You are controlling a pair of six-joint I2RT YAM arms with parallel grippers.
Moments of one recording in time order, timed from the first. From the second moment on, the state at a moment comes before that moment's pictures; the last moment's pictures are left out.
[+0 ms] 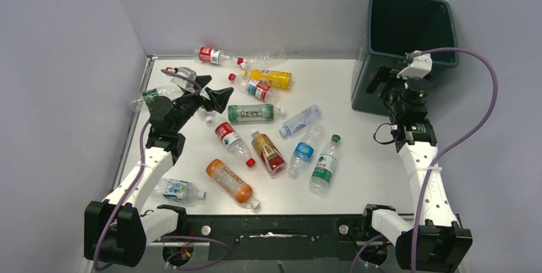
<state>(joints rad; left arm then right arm) -0.17 1.13 0.69 0.58 0.43 -0.18 -0.08 1.04 0.96 -0.07 0.05 0.10</state>
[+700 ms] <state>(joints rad) -0.25 1.07 0.90 0.28 0.30 -0.57 -0.26 1.12 0.98 -0.43 -0.47 0.45</state>
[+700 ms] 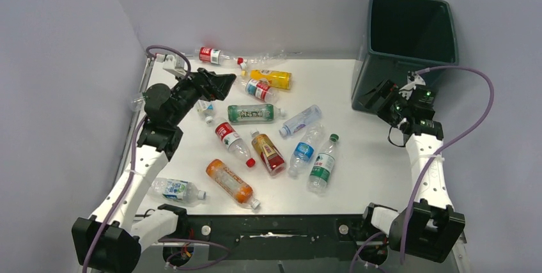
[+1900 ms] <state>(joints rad) -0.44 1.22 0.95 -0.13 -0.01 -0.57 0.18 1.24 0.73 -0.47 -0.17 0.55</state>
